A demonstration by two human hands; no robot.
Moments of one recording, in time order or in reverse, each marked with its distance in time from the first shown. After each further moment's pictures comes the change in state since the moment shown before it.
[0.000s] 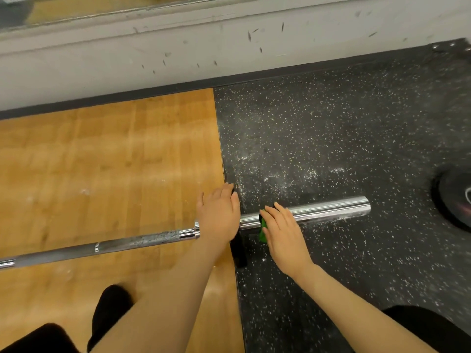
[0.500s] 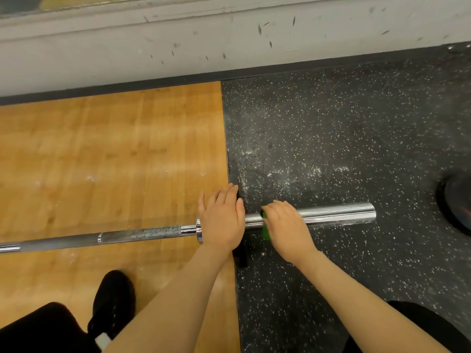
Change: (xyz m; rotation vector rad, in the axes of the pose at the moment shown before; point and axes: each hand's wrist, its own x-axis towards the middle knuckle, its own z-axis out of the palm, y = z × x) left_hand -0.031 0.002 0.007 0.057 0.075 0.011; right_hand 0.013 0.012 -0.008 0.014 -0.103 -0.096
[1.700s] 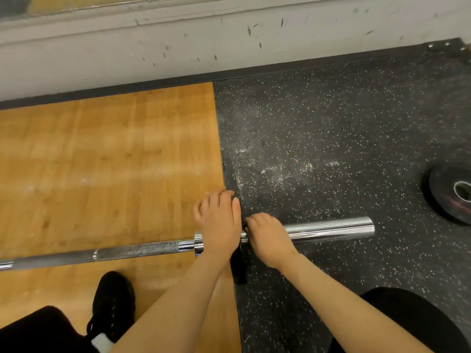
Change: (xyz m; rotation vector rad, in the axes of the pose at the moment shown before) left_hand -0.019 0.005 0.006 -0.150 0.196 -0.058; right_hand -0.011 -0.046 -0.004 0.015 -0.135 -0.005
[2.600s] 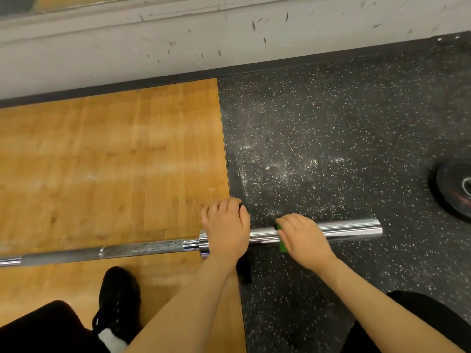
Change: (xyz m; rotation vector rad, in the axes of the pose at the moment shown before) left_hand -0.017 -0.003 0.003 0.027 -0.118 -0.015; right_hand -0.043 0.050 -0.014 -0.137 0.045 -0.021
